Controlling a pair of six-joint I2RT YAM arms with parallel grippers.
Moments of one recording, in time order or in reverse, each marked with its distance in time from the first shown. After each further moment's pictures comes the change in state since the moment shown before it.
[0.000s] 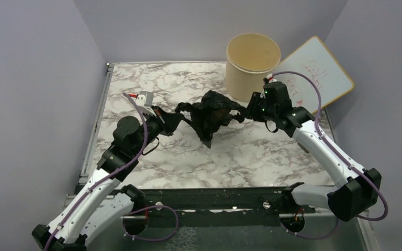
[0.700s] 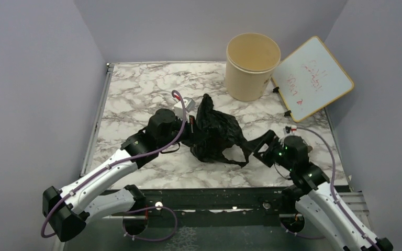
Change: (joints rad) left arm -0.184 0.269 0.142 -0.219 0.111 0.064; right arm -0.019 -0.684 -0.658 0.108 -0.144 0.488
